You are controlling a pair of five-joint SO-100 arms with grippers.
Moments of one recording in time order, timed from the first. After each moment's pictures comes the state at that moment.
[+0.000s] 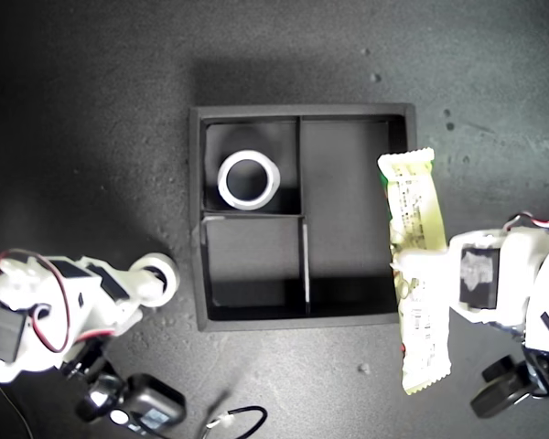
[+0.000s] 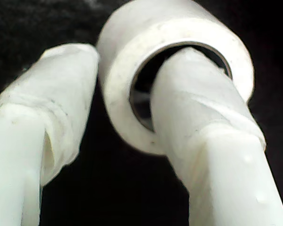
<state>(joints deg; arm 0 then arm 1) 21.4 103.9 120.1 48.8 -77.0 -6.2 83.3 72.4 62.9 8.3</state>
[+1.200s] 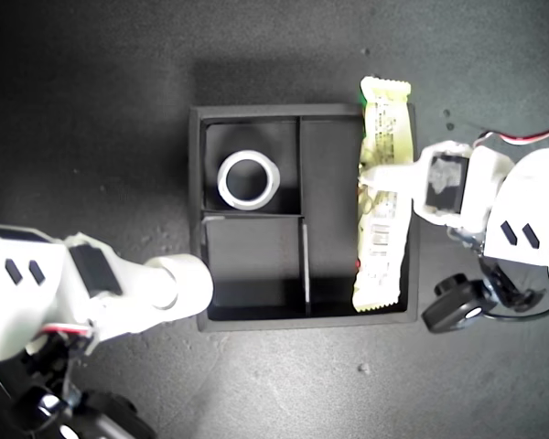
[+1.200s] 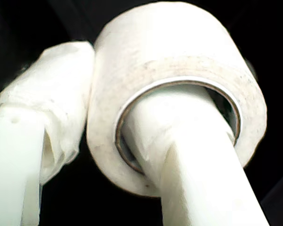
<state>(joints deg) 13.7 114.0 107.1 53.7 -59.5 4.7 80.9 88.3 39.6 8.3</state>
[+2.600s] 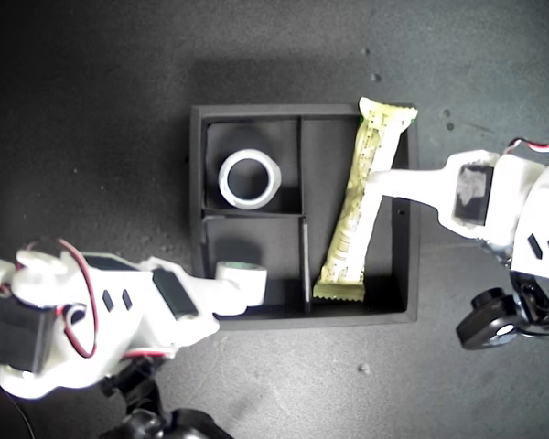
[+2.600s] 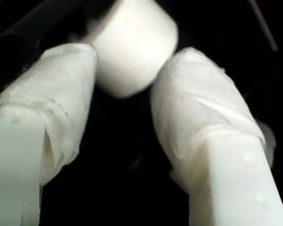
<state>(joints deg) 15.7 96.2 94.3 53.7 -60.9 2.1 80.9 72.3 68.1 8.2</state>
